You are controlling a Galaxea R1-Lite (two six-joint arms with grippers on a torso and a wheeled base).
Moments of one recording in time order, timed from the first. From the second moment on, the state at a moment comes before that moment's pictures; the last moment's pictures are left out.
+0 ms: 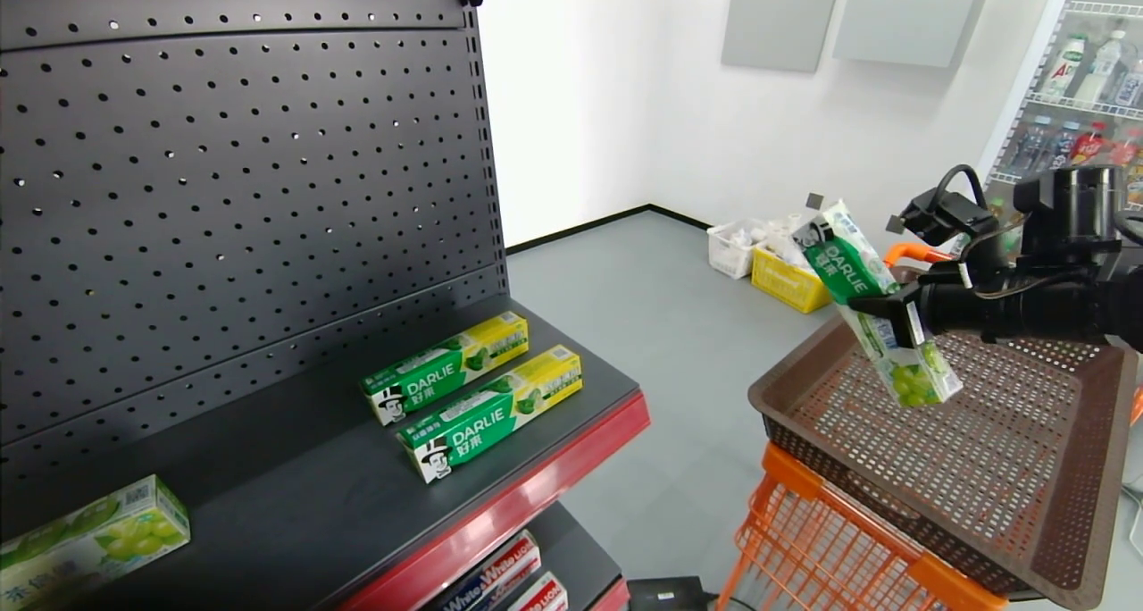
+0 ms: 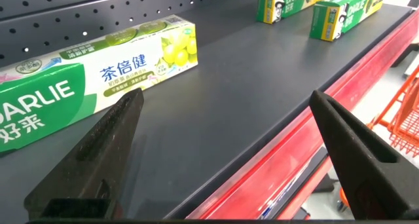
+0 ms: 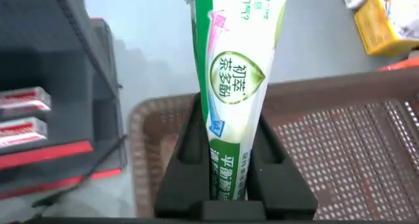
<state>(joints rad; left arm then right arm) 0.00 0.00 0.00 0.00 0.01 -0.01 0.07 1.73 -1.16 -0.17 0.26 -0.39</state>
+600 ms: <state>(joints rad) 0.00 0.00 0.00 0.00 0.01 -0.01 0.29 1.44 -0.88 -0.39 0.18 -0.26</state>
